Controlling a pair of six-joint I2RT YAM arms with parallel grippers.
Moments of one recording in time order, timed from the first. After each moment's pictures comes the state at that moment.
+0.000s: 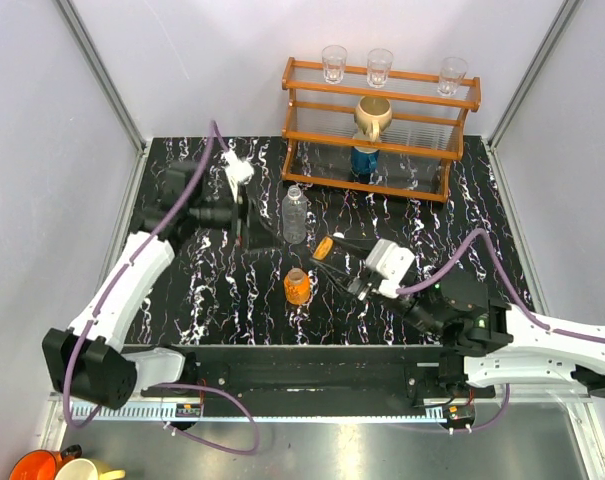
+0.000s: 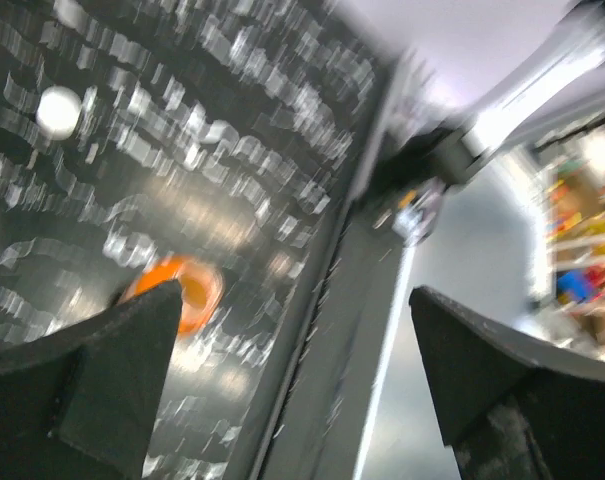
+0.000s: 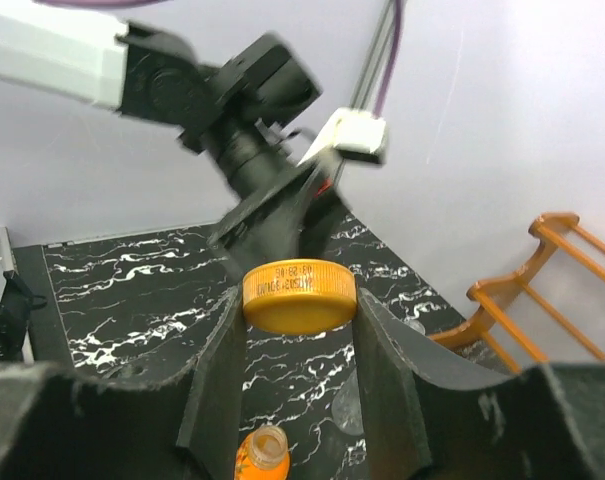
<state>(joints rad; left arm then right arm) -0.25 1.25 1.21 -0.53 1.15 -0.21 1.39 0.85 0.95 0.17 0.36 -0.38</state>
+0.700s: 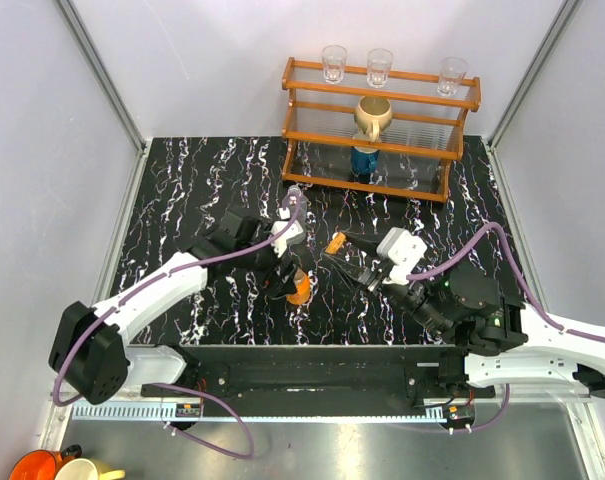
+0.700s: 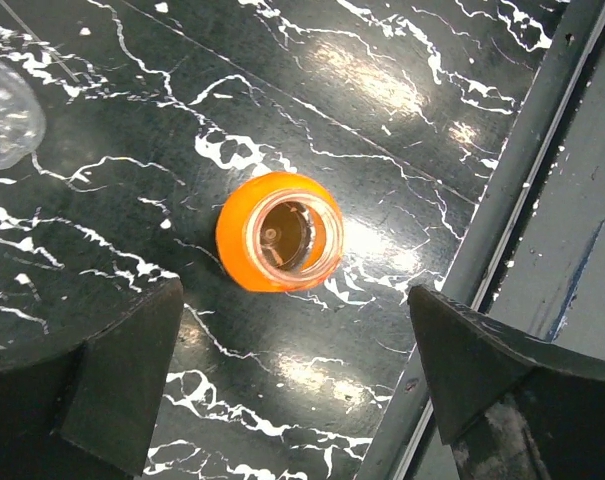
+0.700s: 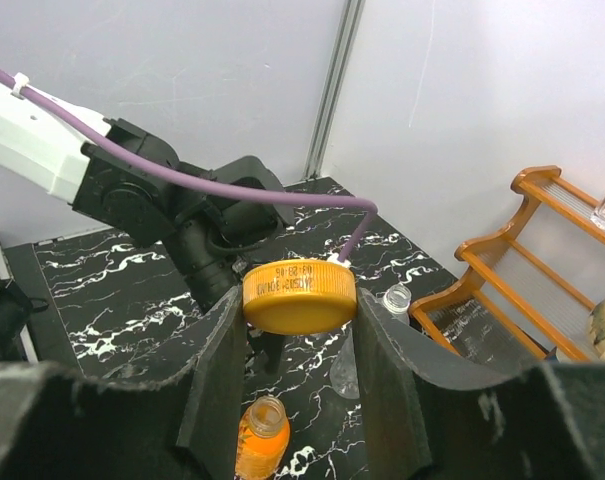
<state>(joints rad) -0.59 1.24 0.87 -0.47 0.52 0.24 1.40 0.81 1.01 0.02 0.46 -0.30</state>
